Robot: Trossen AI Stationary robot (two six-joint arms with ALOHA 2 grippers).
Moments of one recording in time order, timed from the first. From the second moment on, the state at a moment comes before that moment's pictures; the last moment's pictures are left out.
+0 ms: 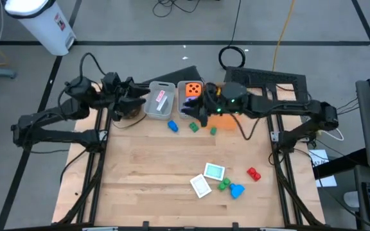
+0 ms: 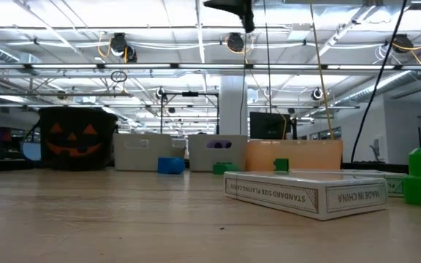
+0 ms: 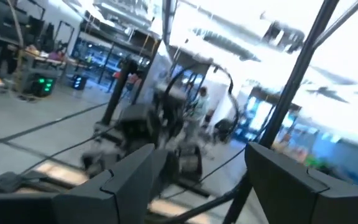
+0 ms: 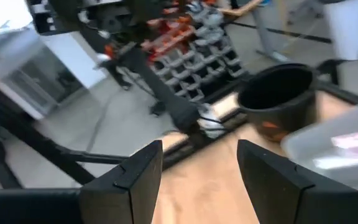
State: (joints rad) left arm 0.31 0.85 0.95 0.19 0.35 -0.48; right arm -0.16 1.42 1.26 0.04 -0.11 0.54
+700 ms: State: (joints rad) left arm 0.16 1.03 0.95 0.03 0.31 -0.47; right arm 0.12 1.31 1.27 -0.70 -0.13 0.43
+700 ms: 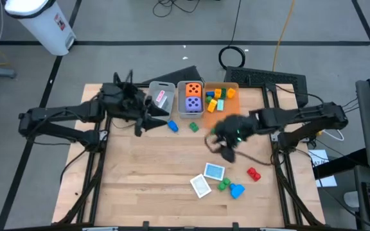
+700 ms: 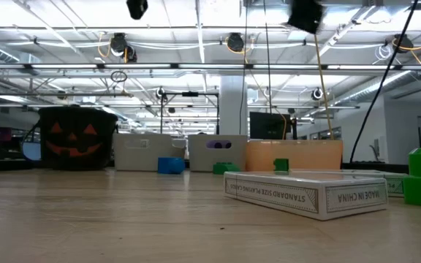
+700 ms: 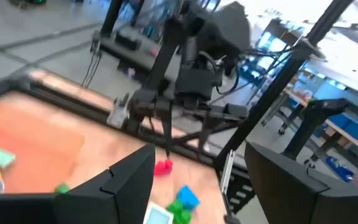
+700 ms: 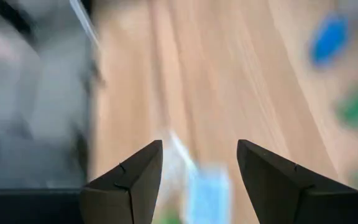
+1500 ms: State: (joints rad) left arm 0.08 1.19 0.95 0.19 0.19 -0.53; right arm 0.71 1.23 1.07 -1.27 0.15 1.25
